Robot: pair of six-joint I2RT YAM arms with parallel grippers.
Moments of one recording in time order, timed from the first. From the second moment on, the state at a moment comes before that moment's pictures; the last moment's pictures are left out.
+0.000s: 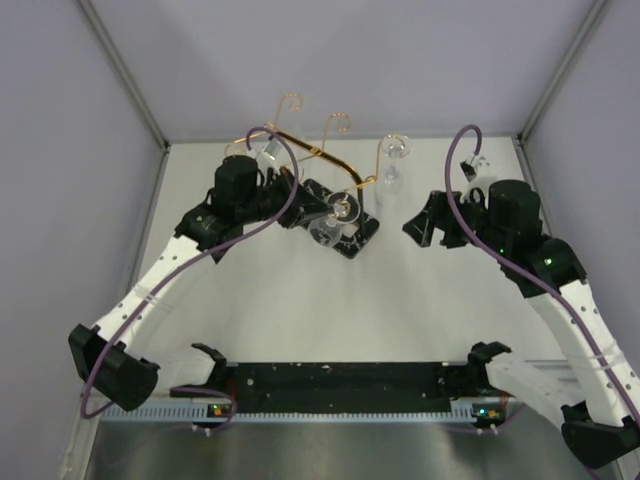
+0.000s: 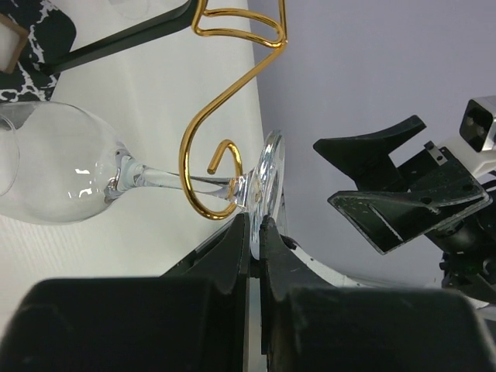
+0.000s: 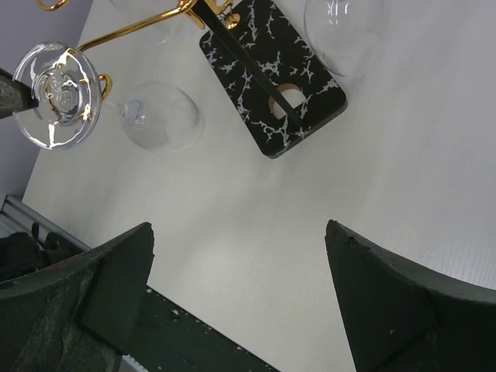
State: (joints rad) left arm -0.51 1.23 1.24 -0.35 0.47 -1.03; right arm 0.39 0.90 1.16 -0.73 -0.20 0.37
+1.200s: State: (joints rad) left arm -0.43 1.40 1.37 -0.33 0.61 -1.02; right arm 0.39 0.90 1.13 -0.70 -0.21 0.39
